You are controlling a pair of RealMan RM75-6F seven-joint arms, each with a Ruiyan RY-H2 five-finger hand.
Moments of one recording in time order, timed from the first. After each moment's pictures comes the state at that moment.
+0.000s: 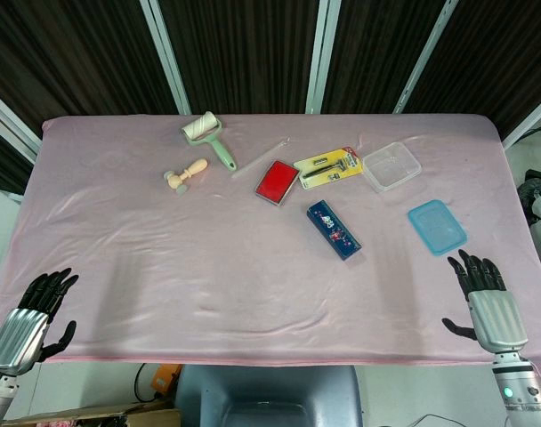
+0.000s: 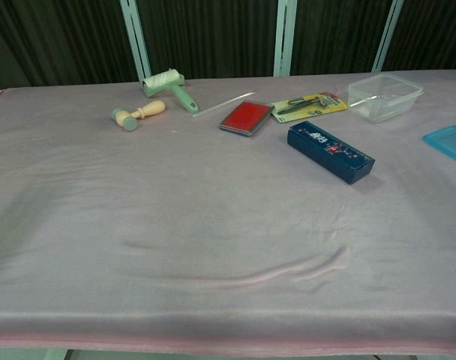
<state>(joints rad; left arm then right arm) -0.13 -1.11 0.06 -1.53 1.69 1.49 -0.16 0.10 -1.16 0.04 -1.63 -1.48 1.41 -0.18</state>
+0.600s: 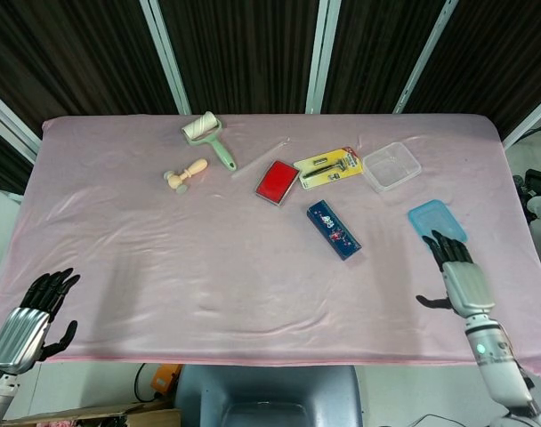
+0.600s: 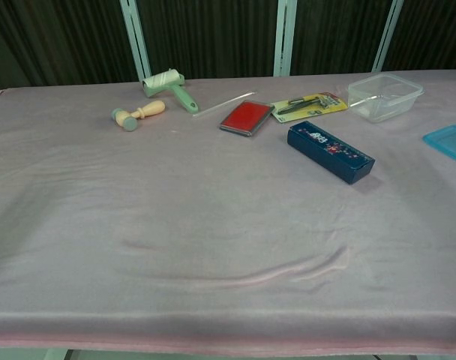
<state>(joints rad) -0.15 -1.11 0.06 -1.52 1.69 1.48 -0.19 0.29 -1.23 0.17 -1.57 -1.27 1.09 -0.05</state>
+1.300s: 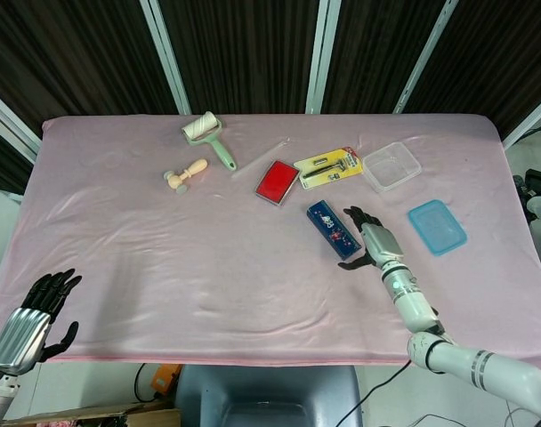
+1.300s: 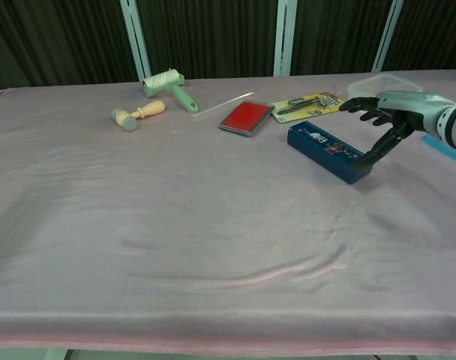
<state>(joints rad) -0.15 -1.11 0.07 -1.51 1.71 1.48 -0.20 0.67 -1.46 0.30 -1.46 -0.78 0.79 -0.17</state>
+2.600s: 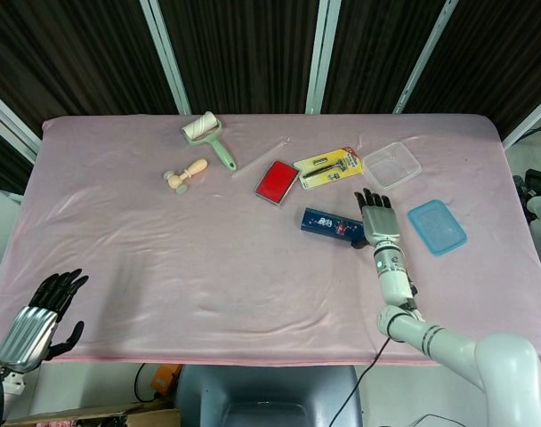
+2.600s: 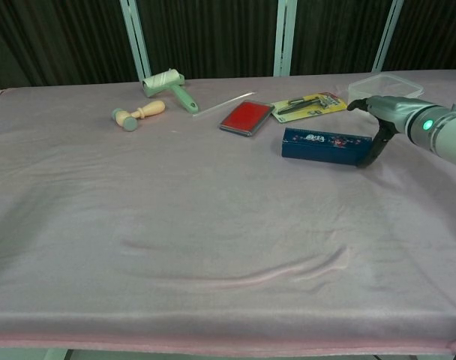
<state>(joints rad) -0.17 -1.12 0.08 -1.52 1.70 1.45 -0.19 0.85 -1.73 0.26 -0.94 -0.63 0.82 -0.46</state>
